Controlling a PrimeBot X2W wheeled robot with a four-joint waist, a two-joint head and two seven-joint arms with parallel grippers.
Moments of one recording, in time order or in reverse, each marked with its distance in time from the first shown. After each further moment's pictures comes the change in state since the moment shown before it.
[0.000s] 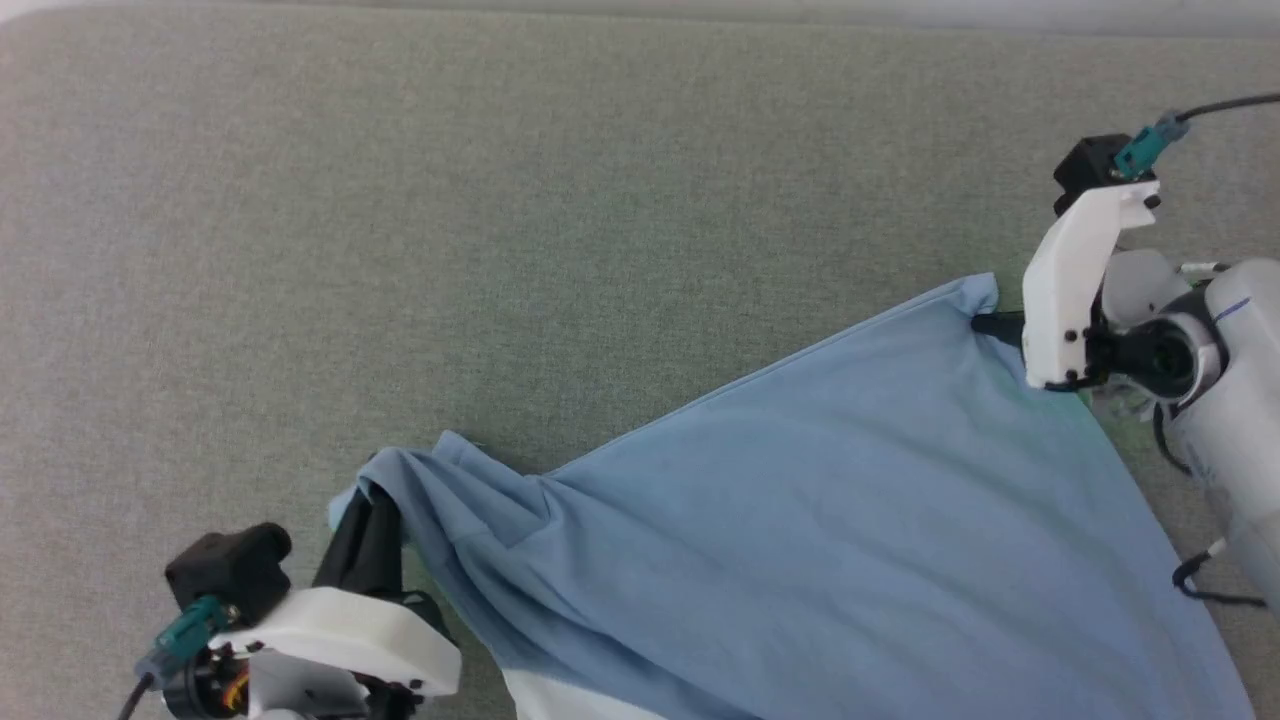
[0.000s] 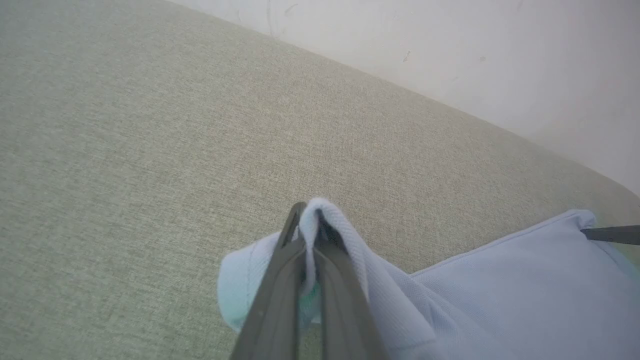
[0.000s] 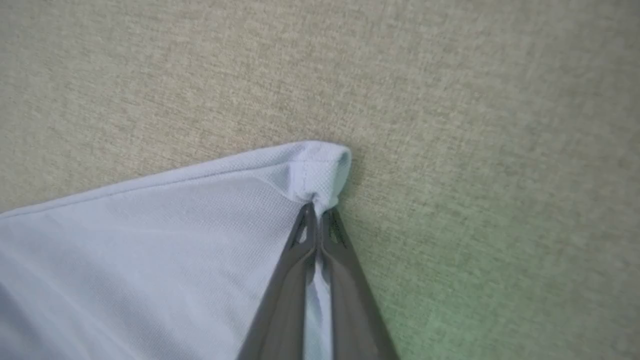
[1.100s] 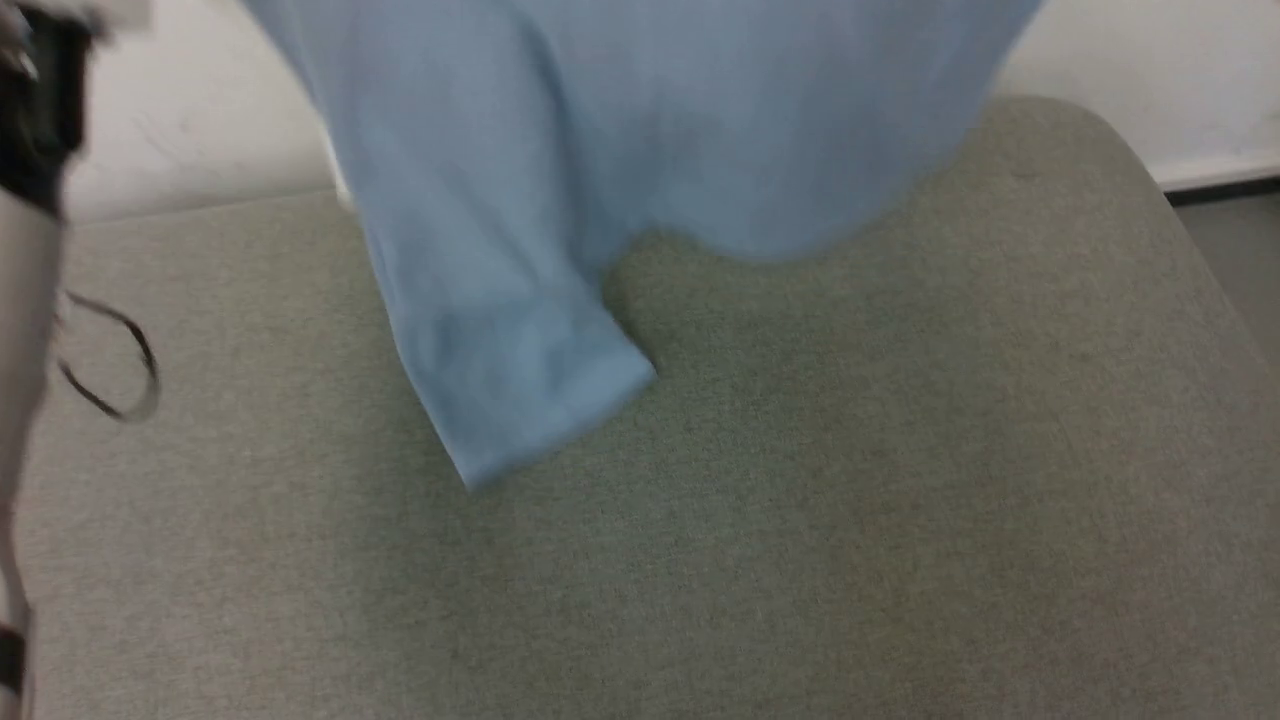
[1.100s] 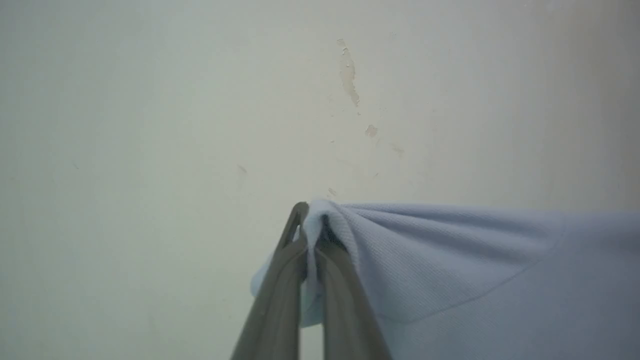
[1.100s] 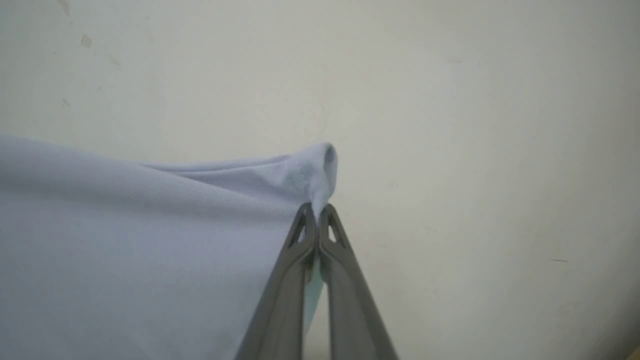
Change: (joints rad) left arm -1.102 0.058 0.062 0.813 0.120 -0.380 -0.060; right arm -0.412 -0.019 -0.103 0.094 -0.249 0.003 -0.823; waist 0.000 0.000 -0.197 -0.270
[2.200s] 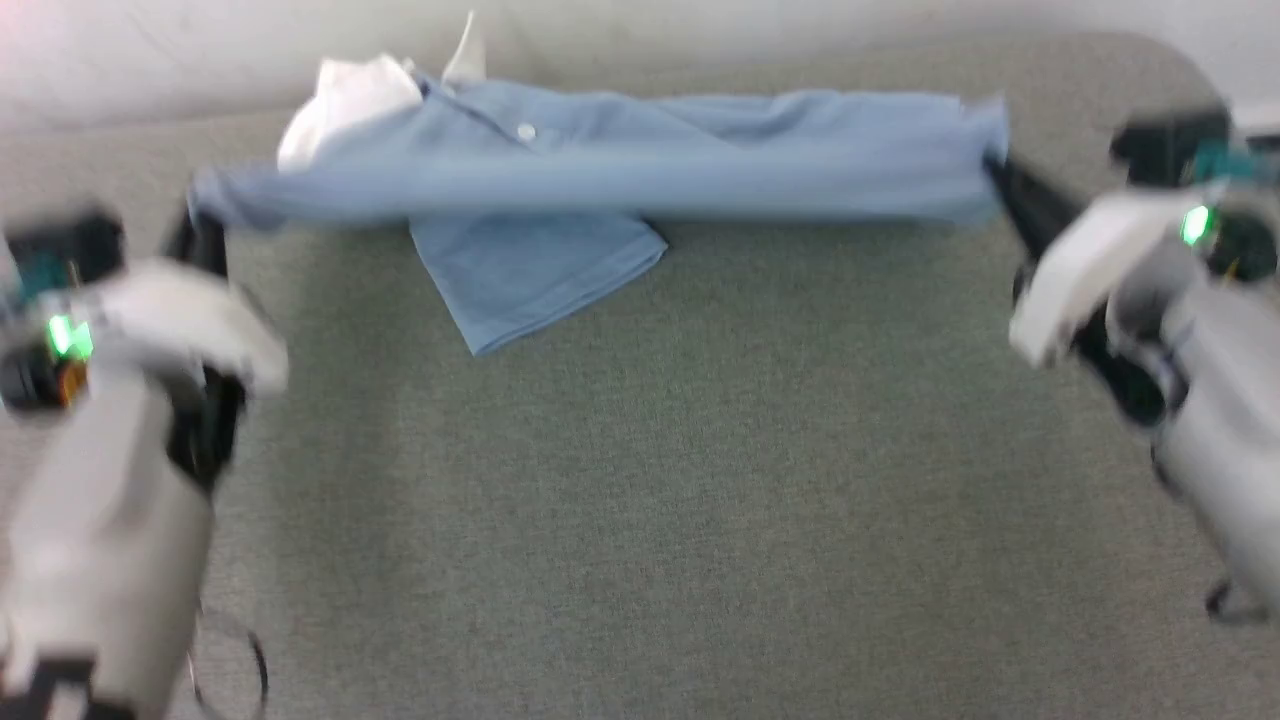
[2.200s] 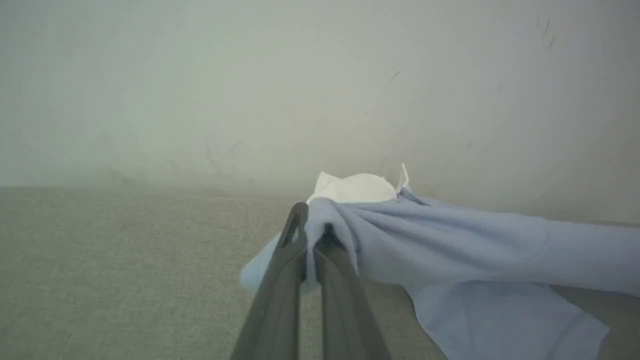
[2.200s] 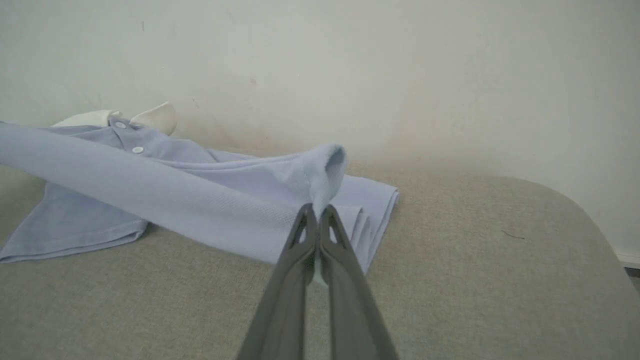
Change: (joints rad) left arm 0.313 -0.118 0.052 0.300 -0.025 -0.126 -0.050; right arm 0.330 -0.012 0.366 0.008 0.289 0.000 -0.125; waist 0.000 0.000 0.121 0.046
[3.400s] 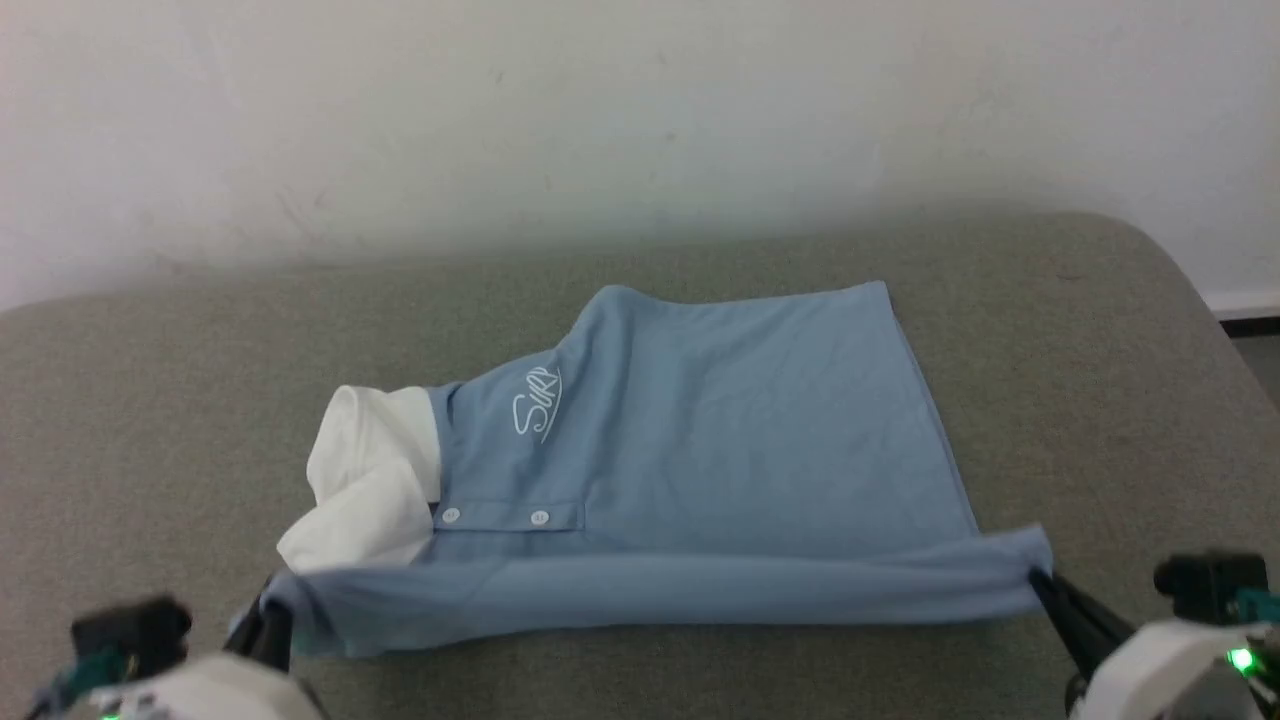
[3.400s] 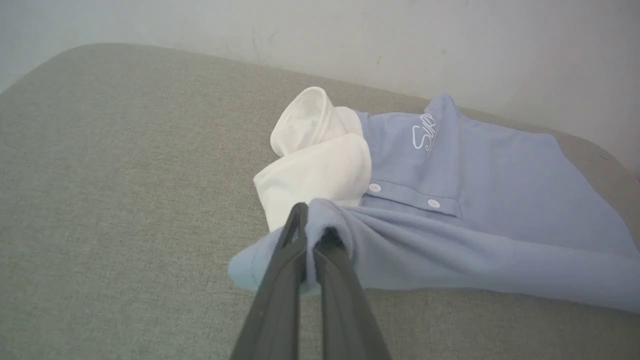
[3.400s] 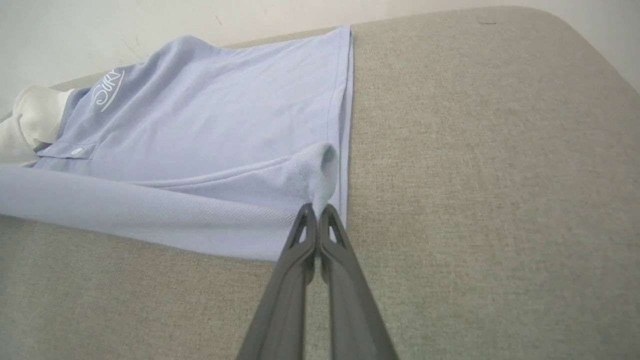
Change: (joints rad) left arm 1.063 0.176 0.091 -1.118 -0.091 0.438 0.311; right arm 1.057 0.055 -0.643 -0.740 -0.318 0.000 0.294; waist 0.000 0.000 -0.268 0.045
